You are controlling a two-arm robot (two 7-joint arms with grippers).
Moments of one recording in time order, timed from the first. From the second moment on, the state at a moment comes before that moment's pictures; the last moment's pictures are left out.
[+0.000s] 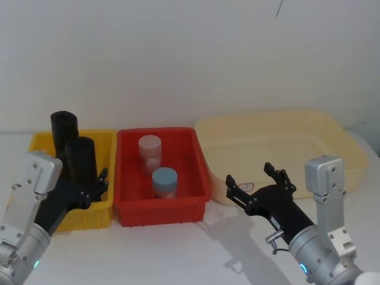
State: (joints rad) left arm -0.24 0.38 0.45 -1.63 -0.20 0.01 -0.01; right arm -0.01 0.34 -0.23 -1.77 0.29 0.03 0.07
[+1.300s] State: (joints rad) left arm -0.24 0.38 0.45 -1.63 -0.20 0.01 -0.01; right arm -0.01 0.34 -0.23 -1.77 0.29 0.03 0.07
